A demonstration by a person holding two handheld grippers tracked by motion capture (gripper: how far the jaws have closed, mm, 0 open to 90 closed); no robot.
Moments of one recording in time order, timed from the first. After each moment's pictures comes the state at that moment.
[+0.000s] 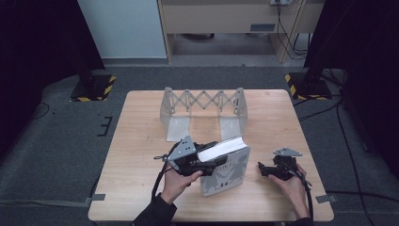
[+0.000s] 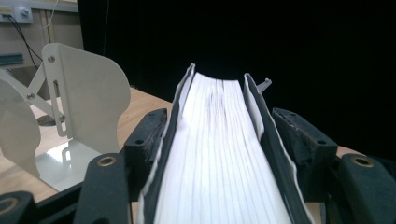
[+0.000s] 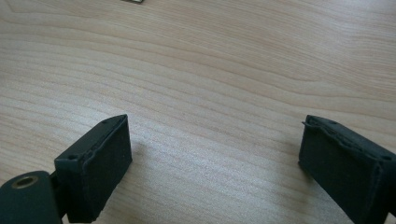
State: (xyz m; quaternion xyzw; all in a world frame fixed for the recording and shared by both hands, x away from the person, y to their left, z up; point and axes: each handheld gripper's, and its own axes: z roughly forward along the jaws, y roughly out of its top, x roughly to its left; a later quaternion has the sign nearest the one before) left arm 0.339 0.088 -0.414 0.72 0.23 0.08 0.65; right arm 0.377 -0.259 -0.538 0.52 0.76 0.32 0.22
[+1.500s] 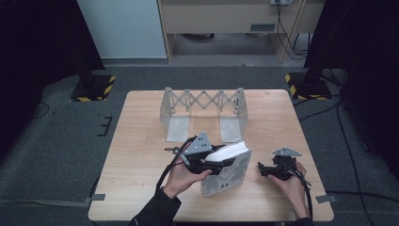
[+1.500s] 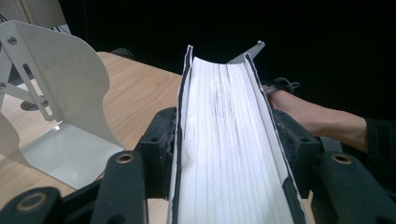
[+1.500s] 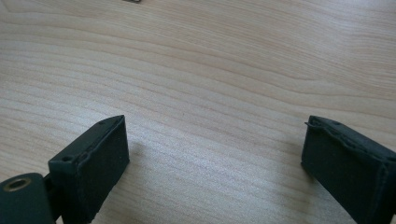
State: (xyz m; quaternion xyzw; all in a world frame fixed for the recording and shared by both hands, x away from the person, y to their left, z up) left arm 0.342 0.064 -0.393 0.80 0.19 0.07 0.56; right arm 0.377 -0.257 -0.539 0.53 0.76 0.32 0.22
